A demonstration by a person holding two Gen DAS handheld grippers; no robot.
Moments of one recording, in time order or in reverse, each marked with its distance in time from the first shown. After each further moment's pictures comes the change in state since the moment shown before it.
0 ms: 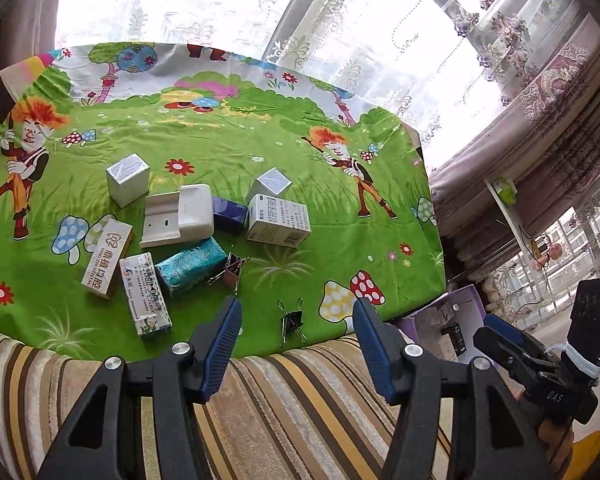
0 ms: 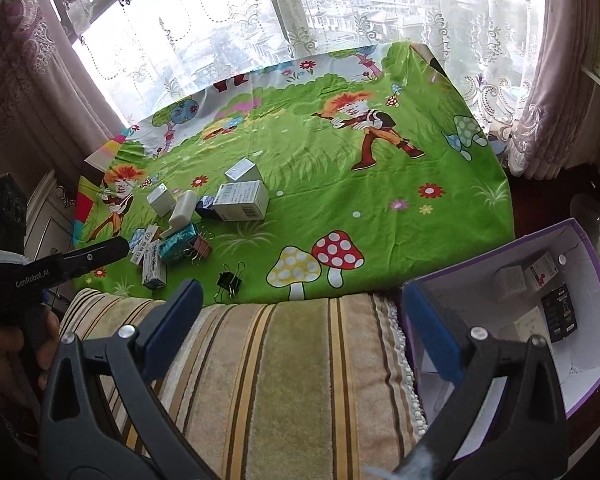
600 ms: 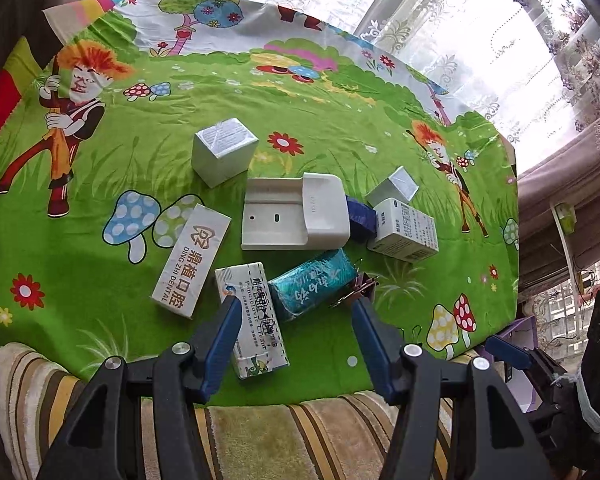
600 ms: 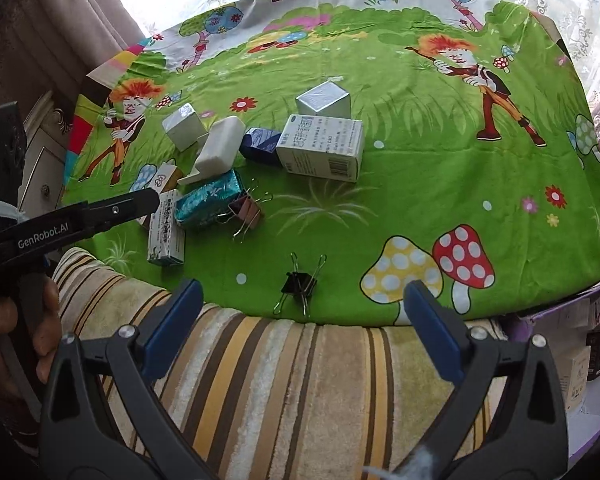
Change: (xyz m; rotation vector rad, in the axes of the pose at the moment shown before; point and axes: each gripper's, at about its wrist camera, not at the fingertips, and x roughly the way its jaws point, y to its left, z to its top) left arm 0.052 0.085 0.017 -0.140 0.096 0.171; right arm 0.128 0.088 0.009 -0.157 0.267 0.041
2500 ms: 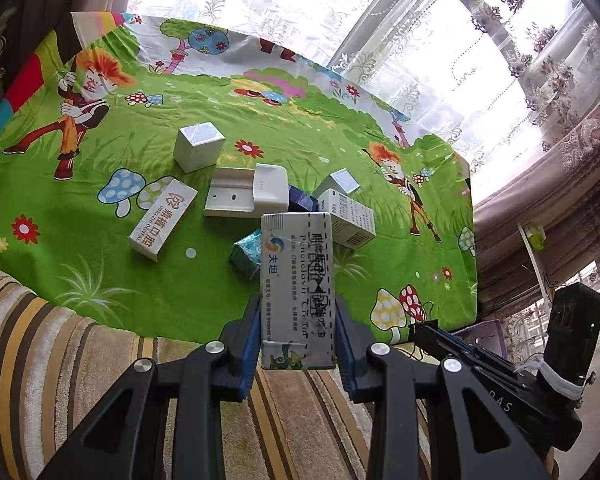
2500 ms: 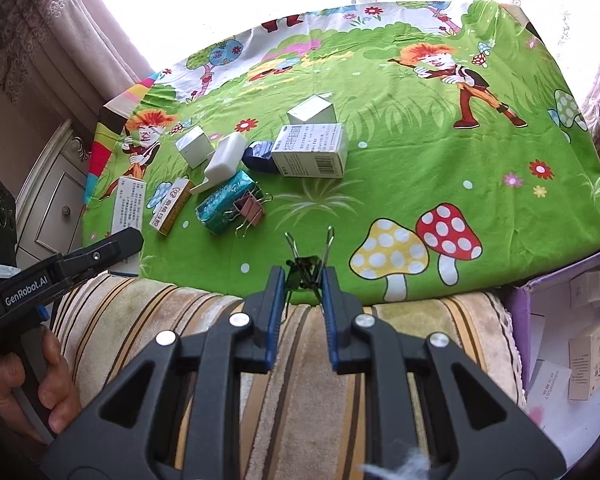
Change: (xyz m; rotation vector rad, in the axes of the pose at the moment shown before) left arm -0.050 -0.033 -0.059 -0.021 -0.147 -0.122; right arm -0.036 -0.029 -0.038 0.087 -0.137 0.072
